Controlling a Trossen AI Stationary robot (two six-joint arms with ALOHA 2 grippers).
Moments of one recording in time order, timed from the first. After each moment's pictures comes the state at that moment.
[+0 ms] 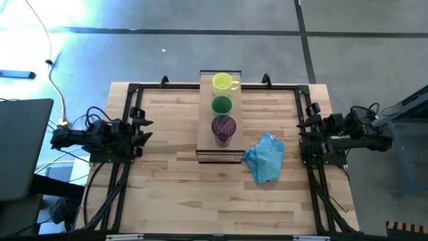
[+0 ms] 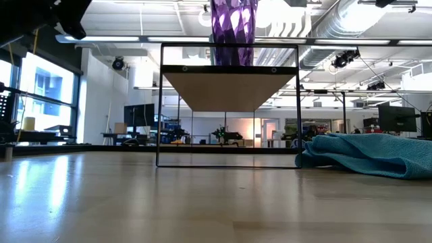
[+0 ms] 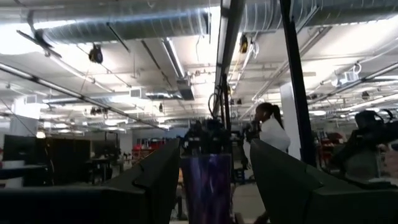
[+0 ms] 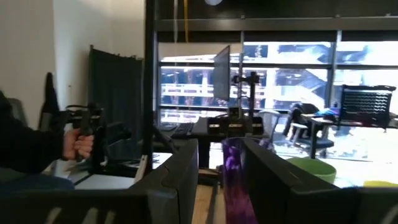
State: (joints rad) left arm 0.03 0.01 0.01 0.53 -0.09 0.12; right arm 0.05 0.07 0.51 -0.18 -0.11 -0.02
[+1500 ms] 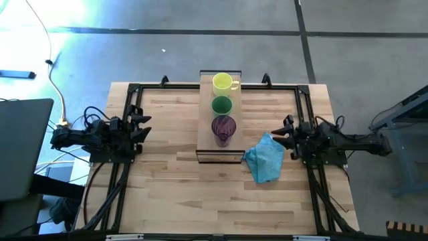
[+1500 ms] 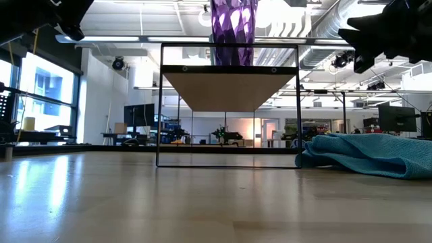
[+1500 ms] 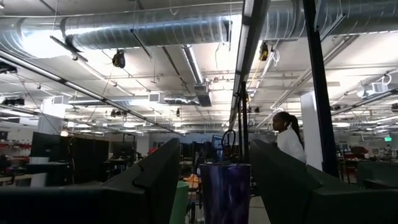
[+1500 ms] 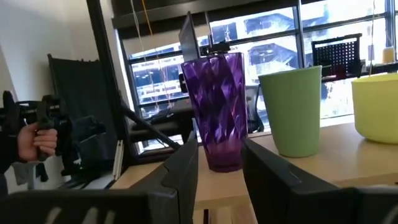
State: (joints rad) left arm 0.03 0.01 0.01 0.58 -0.18 0.12; right arm -0.03 0.06 0.01 0.27 -0.05 0.17
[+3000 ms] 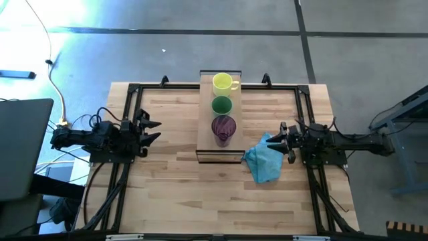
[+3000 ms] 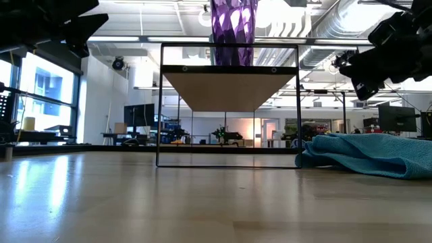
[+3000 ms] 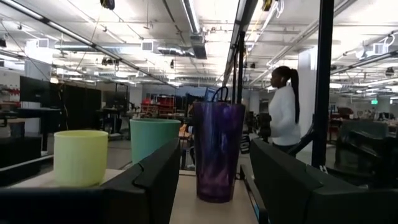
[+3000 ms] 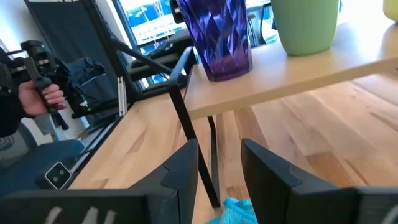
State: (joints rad) left arm 0.03 0.01 0.01 0.35 -0.18 0.02; right arm -0.05 0.12 0.01 0.03 -0.13 0.27
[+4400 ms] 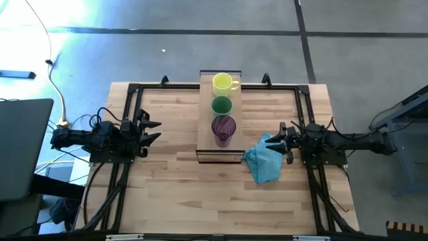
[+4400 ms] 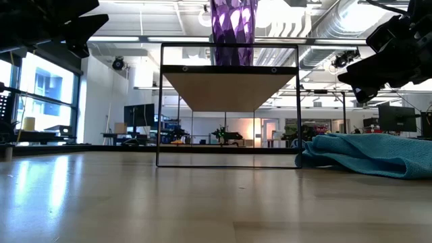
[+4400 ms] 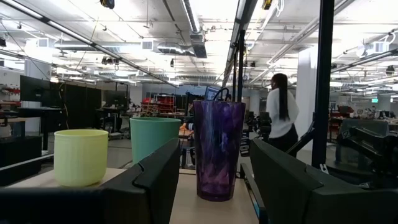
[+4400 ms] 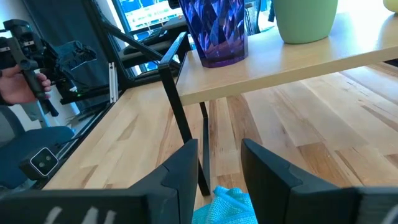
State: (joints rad) left arm 0.03 0.01 0.01 0.34 -0.18 0.02; right arm -0.05 0.17 0.01 0.03 -0.12 0.22
